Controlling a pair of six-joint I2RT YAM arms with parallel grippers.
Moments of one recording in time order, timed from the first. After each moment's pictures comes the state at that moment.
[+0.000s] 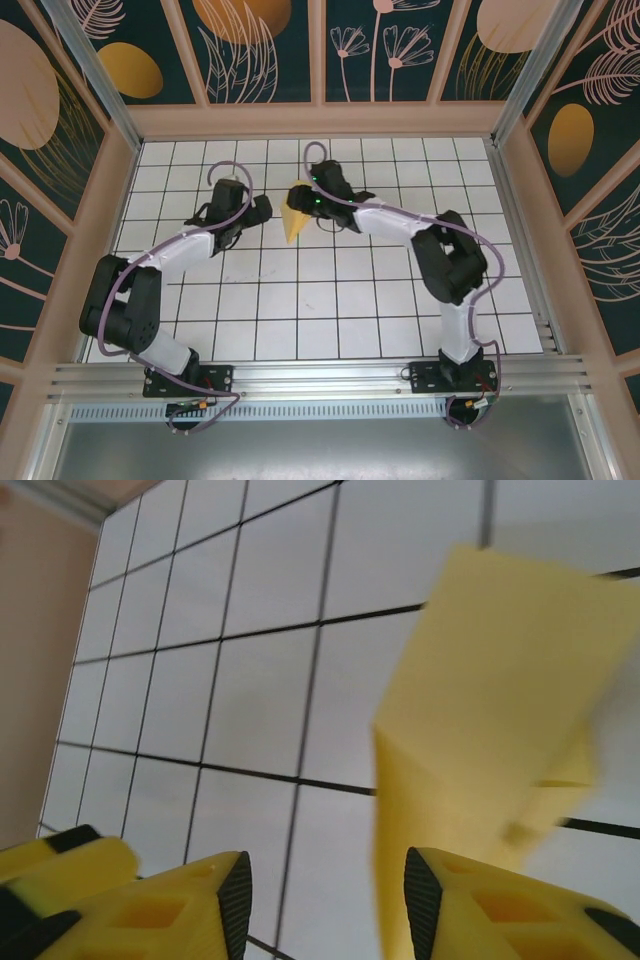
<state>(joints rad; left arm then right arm) -0.32 1.56 0.87 -0.07 -0.10 -0.60 0.71 2.02 1.45 -0.07 -0.13 0.76</state>
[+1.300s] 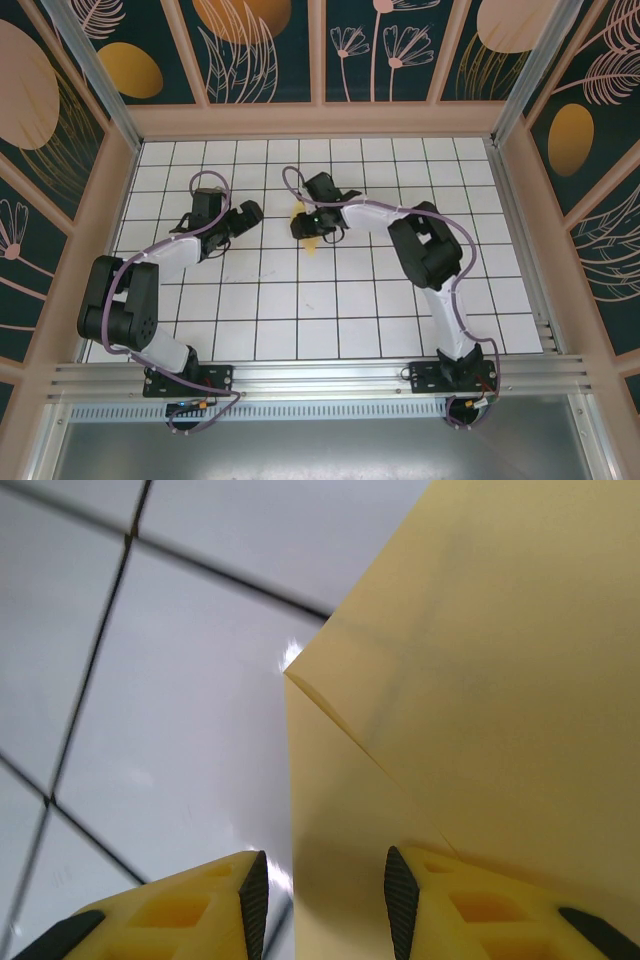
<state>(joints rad) -0.19 1.56 0.78 0.02 0.19 -0.72 0.68 2.17 1.52 -0.38 -0.30 0.29</state>
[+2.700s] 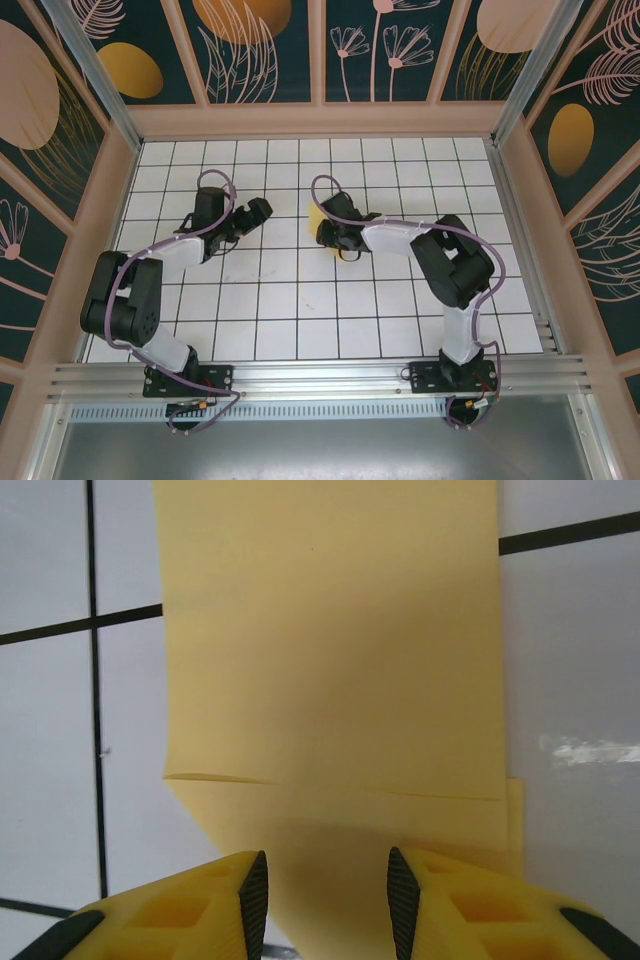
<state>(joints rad) -0.21 1.60 0.77 0.15 0.37 -0.78 0.69 1.94 1.16 -0.19 0.05 0.75</state>
